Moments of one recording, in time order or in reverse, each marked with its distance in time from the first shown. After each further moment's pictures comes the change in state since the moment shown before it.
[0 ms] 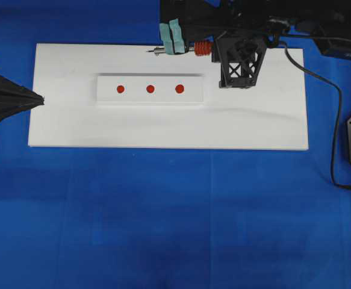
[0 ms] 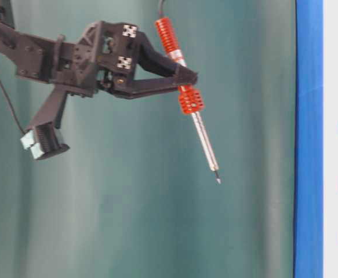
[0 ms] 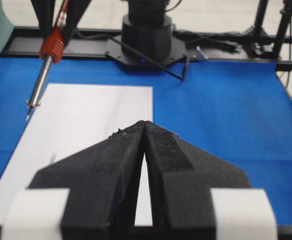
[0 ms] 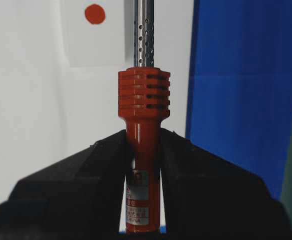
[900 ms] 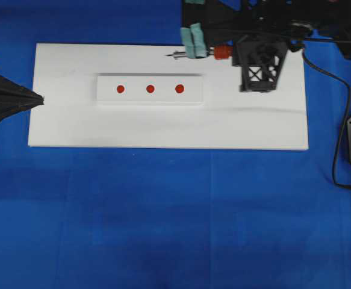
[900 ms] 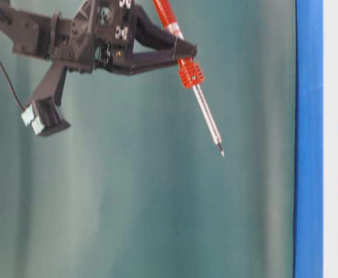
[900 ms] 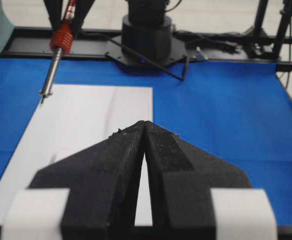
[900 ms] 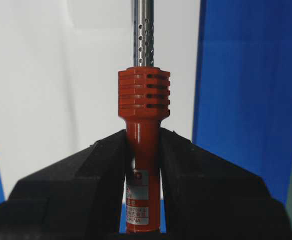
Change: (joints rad) left arm 0.000 -0.002 -0.002 0.000 0.000 0.000; right arm 0.000 -0.098 0.120 0.003 0.012 0.008
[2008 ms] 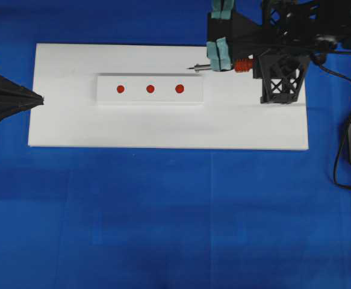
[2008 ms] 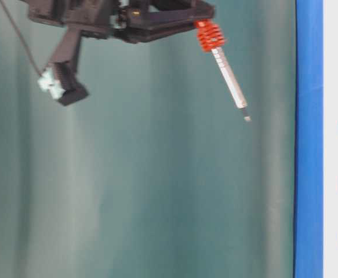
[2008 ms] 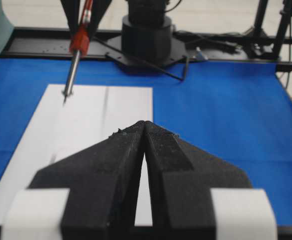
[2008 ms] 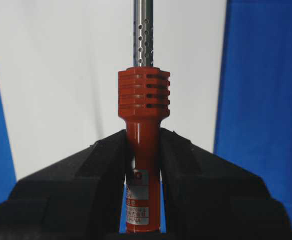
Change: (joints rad) left arm 0.000 0.000 0.002 0.000 0.000 0.000; right arm 0.005 -0.069 0.155 0.020 -0.048 0.018
